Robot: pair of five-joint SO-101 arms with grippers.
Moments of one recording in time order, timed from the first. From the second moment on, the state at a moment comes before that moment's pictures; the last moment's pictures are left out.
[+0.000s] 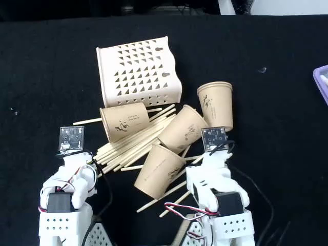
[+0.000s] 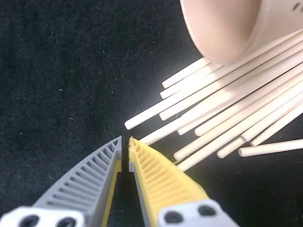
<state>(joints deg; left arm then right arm) -6.6 -102.3 96.1 70.0 -0.7 -8.5 -103.3 96.6 74.5 -3.0</state>
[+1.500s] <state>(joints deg) -6.6 -102.3 96.1 71.3 -0.7 -5.6 -103.3 96.6 70.9 -3.0</state>
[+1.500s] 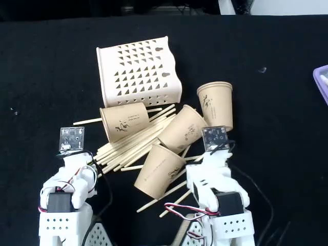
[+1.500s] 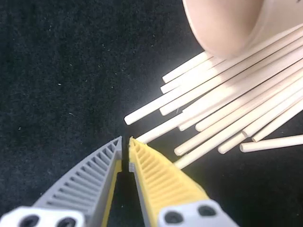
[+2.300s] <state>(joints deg) -35.1 -103.3 67.9 45.2 -15.3 32.3 -103.3 49.6 48.1 3.0</state>
